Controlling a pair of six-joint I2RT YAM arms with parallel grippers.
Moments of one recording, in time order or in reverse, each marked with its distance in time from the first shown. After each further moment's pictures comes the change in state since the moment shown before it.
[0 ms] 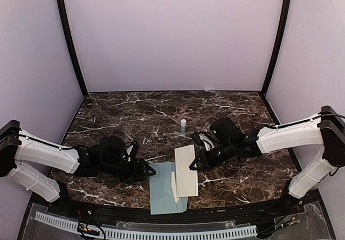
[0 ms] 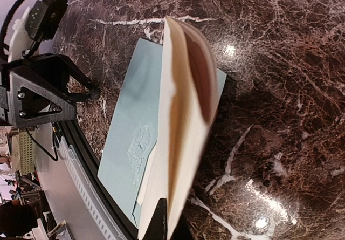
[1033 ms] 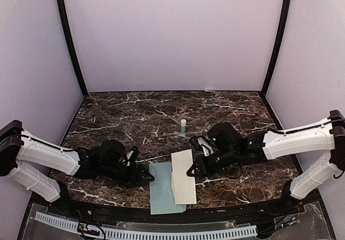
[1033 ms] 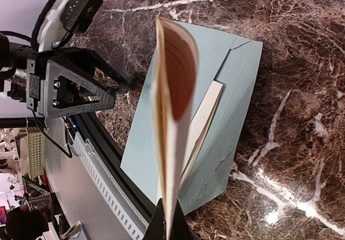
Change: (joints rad) left arm -0.001 0.016 -0.041 0.000 0.059 -0.005; right arm 0.140 -0.098 -0.002 -0.045 0.096 0.161
